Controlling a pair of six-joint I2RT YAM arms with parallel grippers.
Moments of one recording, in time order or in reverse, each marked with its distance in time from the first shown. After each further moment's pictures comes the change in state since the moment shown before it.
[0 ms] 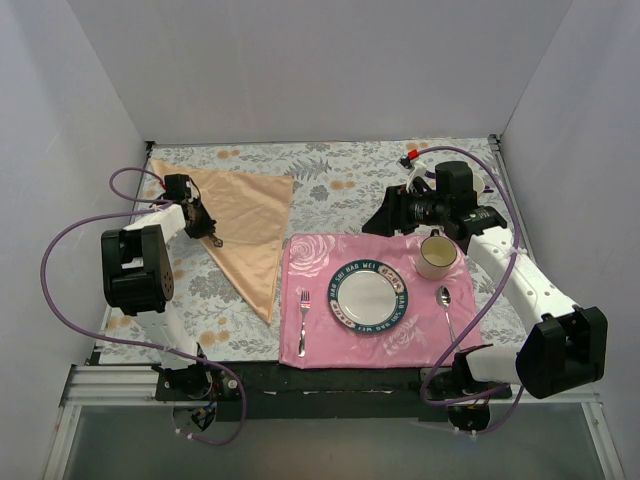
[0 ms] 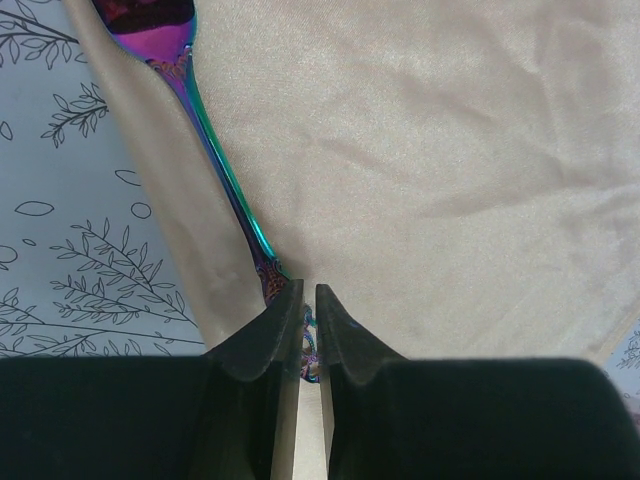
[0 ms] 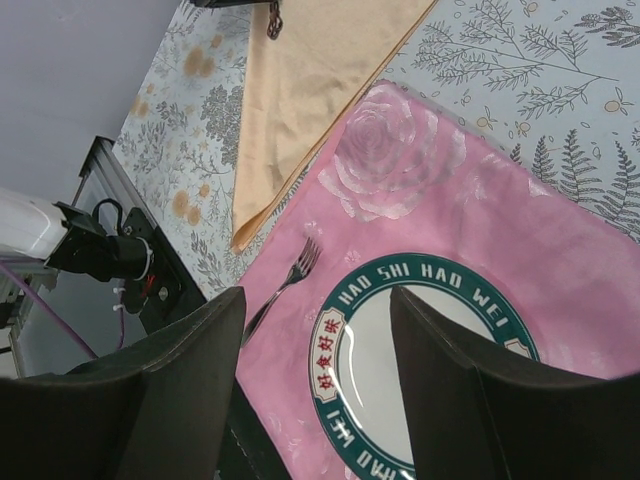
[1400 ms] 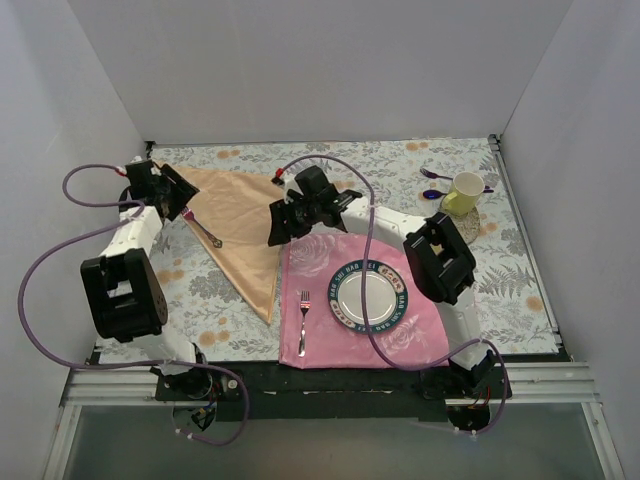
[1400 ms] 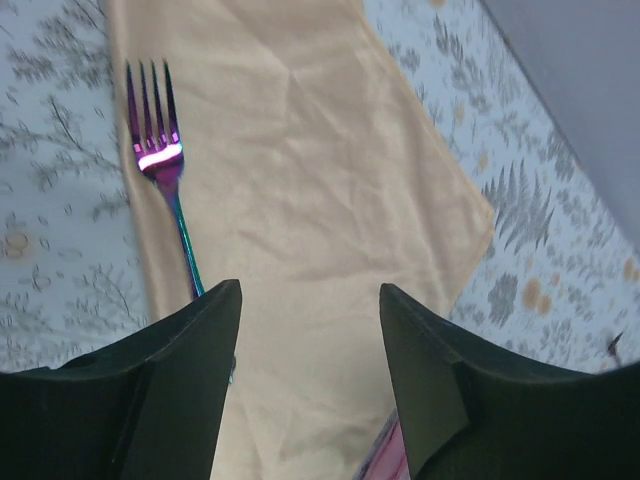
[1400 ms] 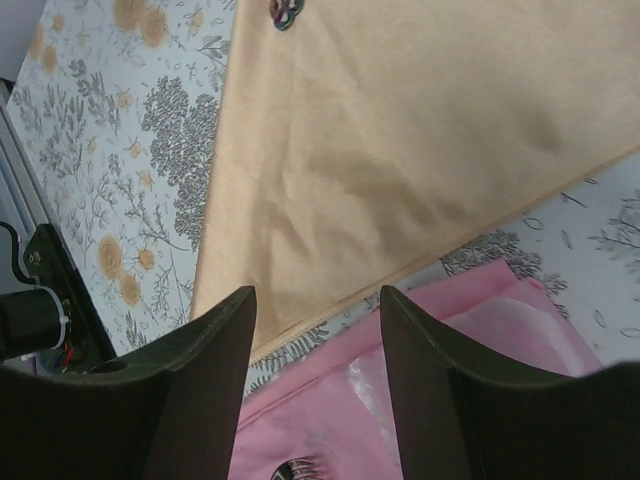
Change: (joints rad) left arm 0.095 -0.226 0.006 0.073 0.076 -0.206; right arm 0.457 0.828 0.572 0.140 0.250 0.043
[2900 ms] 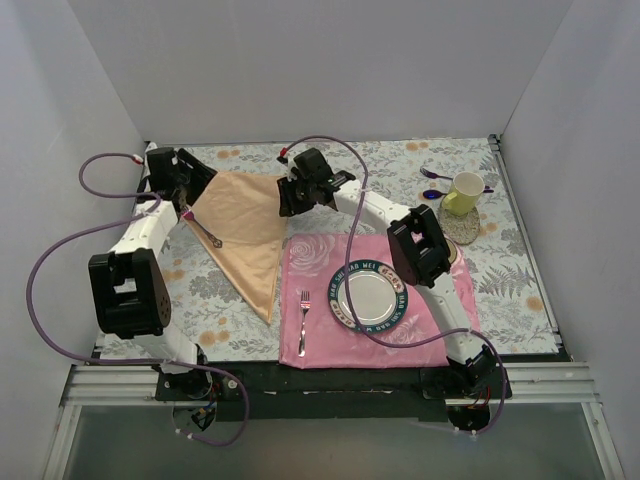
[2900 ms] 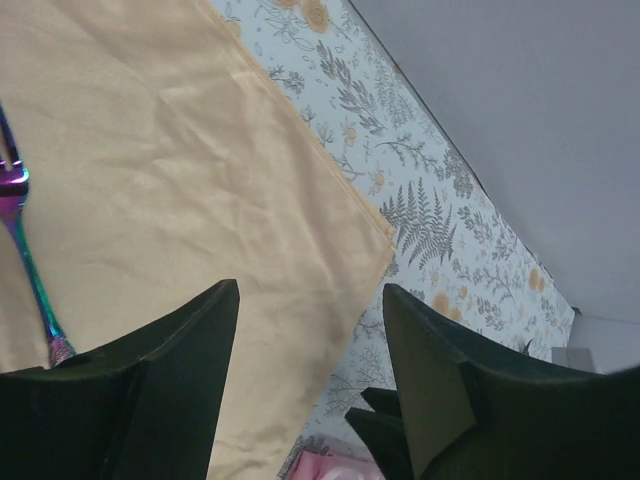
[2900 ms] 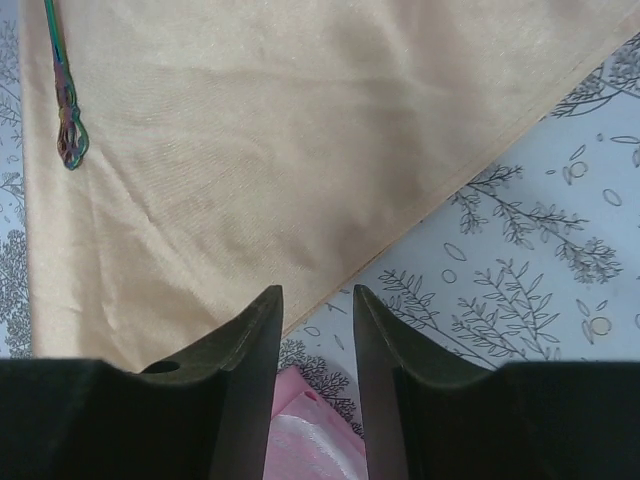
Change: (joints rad) left arm -0.109 0.070 0.081 0.124 -0.051 -0.172; right arm -0.051 0.274 0.407 -0.179 0.213 -0.092
